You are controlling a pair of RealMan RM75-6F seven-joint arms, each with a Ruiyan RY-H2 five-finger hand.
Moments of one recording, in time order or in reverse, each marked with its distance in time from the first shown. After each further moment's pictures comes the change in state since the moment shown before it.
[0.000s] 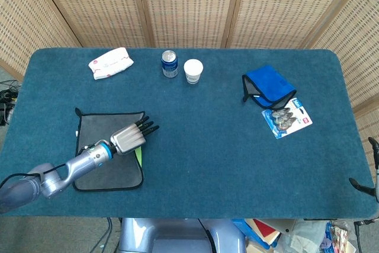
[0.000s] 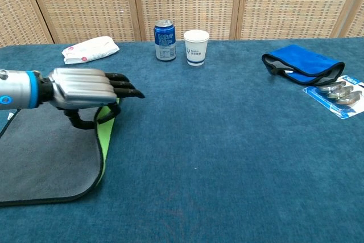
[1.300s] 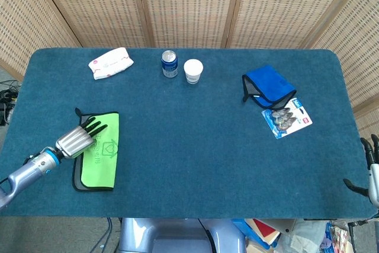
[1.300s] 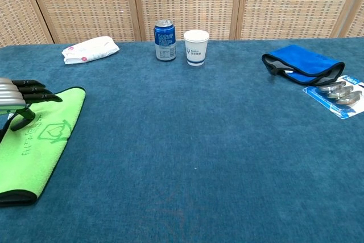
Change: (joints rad) left arm 0.251 0.005 0.160 0.402 0.113 0.242 -0.305; right arm 0.003 -0.014 -0.012 -0.018 -0.024 0.014 -0.045
